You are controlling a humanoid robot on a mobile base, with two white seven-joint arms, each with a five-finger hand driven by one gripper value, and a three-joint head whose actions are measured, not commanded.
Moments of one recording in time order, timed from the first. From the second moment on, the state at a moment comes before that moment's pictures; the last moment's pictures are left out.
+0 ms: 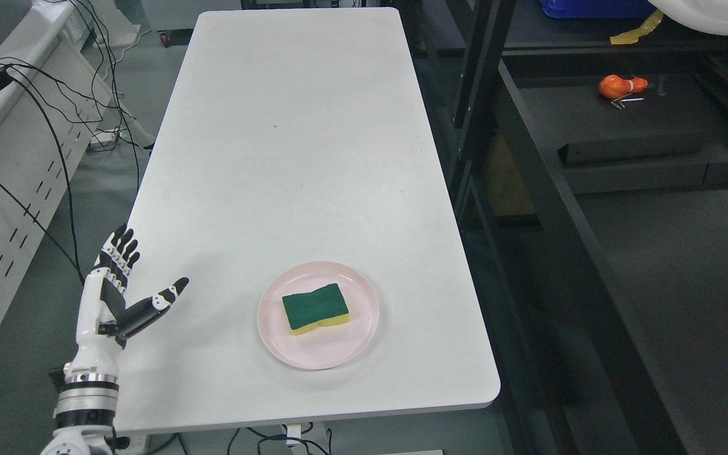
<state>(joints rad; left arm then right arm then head) 0.00 0.05 0.22 -1.69 0.08 -0.11 -0.07 -0.07 0.00 -0.21 0.00 -0.11 0.08 -0.04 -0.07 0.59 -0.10</state>
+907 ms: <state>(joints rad) -0.09 0.17 0.17 -1.66 -0.19 -0.43 -0.35 -0.07 0.00 -0.21 0.00 -0.11 0.08 -0.04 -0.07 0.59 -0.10</state>
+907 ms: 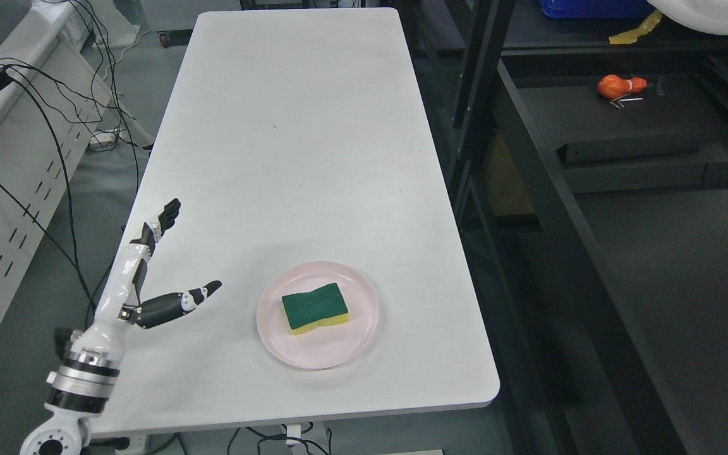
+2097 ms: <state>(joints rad) -0.50 0.40 -0.29 -1.60 -0.81 -0.70 -0.73 -0.07 0.00 -0.21 0.00 -0.11 0.08 -0.04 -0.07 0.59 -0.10</state>
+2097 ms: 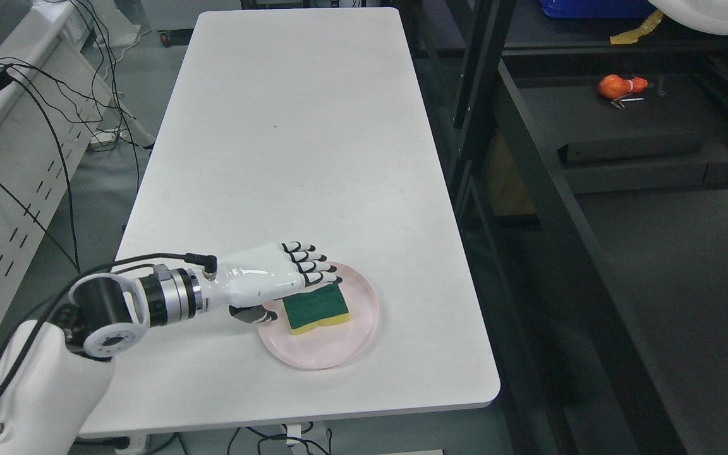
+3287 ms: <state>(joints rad) -0.45 0.31 -0.25 -1.54 -0.63 -0.78 -0.73 -0.07 0.00 -0.21 0.00 -0.11 0.08 -0.04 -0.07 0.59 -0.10</state>
